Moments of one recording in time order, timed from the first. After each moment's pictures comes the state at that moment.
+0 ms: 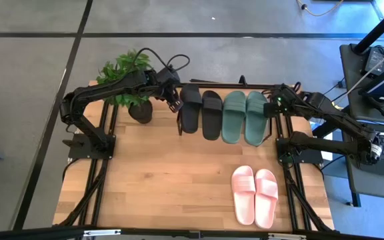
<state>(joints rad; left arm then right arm) 0.42 1.57 1.50 -0.92 -0.16 -0.25 -0.63 0.82 0.89 -1.27 0.38 0.75</state>
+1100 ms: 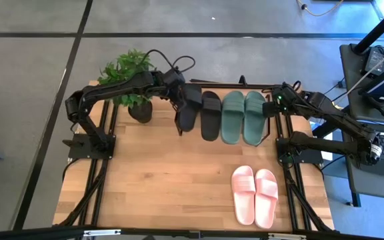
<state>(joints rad) 0.42 1.65 1.49 -0.86 -0.23 -0.18 -0.63 0.82 0.89 -1.22 0.35 0.69</state>
